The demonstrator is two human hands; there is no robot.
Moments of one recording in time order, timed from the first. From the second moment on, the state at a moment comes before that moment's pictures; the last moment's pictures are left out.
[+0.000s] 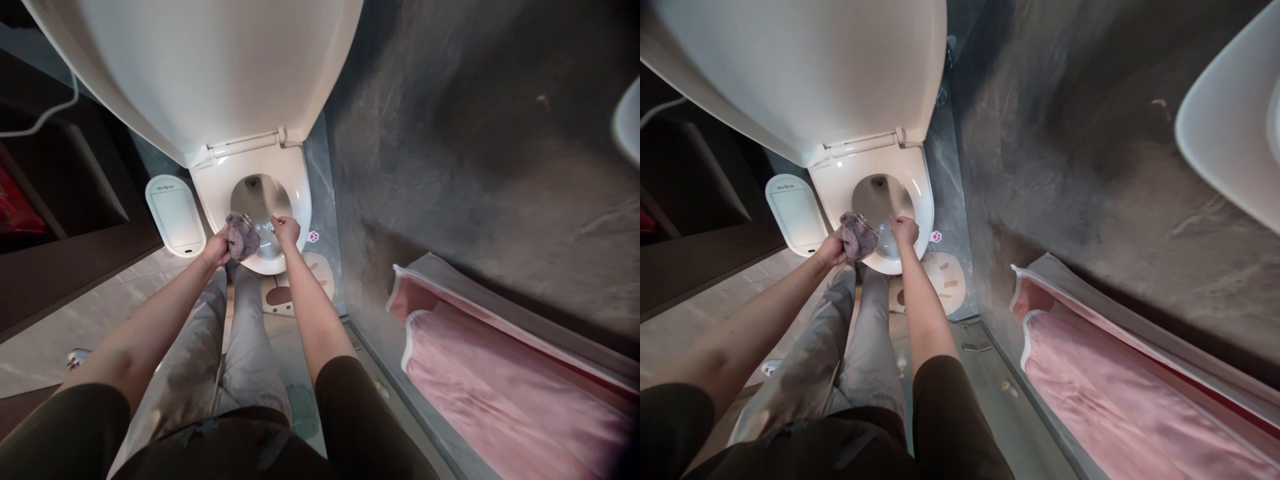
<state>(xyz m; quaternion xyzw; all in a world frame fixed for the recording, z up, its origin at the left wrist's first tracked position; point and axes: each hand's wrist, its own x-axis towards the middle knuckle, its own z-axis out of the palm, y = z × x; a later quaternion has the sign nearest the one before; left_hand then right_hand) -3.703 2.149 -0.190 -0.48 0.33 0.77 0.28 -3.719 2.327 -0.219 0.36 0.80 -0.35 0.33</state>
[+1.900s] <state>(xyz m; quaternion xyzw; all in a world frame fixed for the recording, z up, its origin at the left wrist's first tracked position) -3.756 2.197 -0.187 -0.11 0.65 0.68 0.33 -3.678 2.324 -0.166 0.29 0.80 -0.53 0.05</state>
